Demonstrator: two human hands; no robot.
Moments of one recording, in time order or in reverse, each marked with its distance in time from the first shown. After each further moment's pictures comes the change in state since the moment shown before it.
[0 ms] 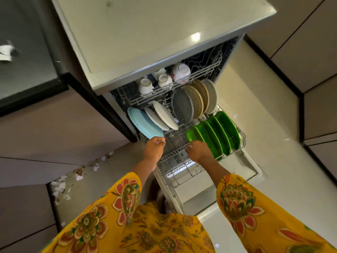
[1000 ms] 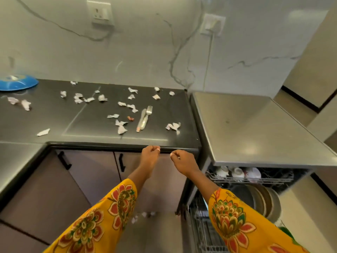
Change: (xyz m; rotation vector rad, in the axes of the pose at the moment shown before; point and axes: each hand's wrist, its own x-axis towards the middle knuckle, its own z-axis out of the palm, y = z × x) left_hand -0.096 0.047 -0.352 -0.413 0.508 0.408; right_hand -0.138 -0.387 -0.008 0.145 0.166 -0.771
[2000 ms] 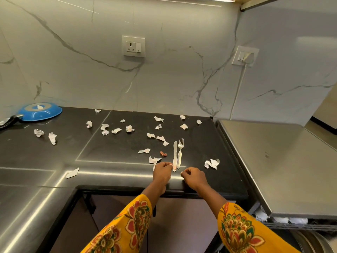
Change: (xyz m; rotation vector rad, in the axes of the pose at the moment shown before) left_hand 0.140 0.028 -0.093 -0.112 -0.065 -0.099; right_hand 0.133 -0.091 0.074 -0.043 0.019 0.159
